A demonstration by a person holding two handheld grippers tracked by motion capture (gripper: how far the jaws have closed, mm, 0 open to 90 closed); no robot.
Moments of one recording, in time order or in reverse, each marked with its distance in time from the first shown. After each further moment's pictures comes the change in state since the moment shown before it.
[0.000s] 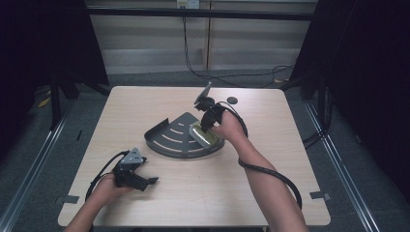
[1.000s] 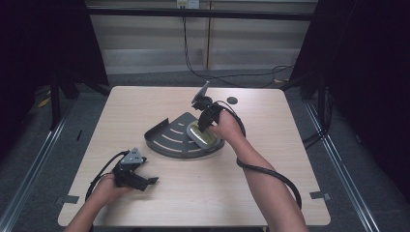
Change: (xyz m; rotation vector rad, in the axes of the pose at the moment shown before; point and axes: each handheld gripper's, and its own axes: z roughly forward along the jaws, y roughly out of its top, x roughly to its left) left arm 0.000 0.000 0.000 0.000 -0.001 0.000; right arm 0.008 0.004 -0.005 -0.007 0.013 0.005
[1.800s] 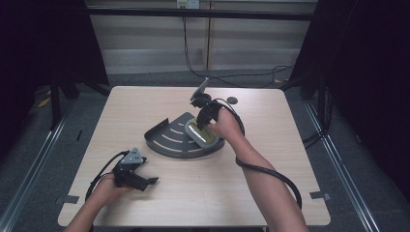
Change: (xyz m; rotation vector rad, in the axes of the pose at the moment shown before) left arm 0.000 0.000 0.000 0.004 -0.004 0.001; right arm 0.005 0.004 -0.011 -0.027 -0.005 0.007
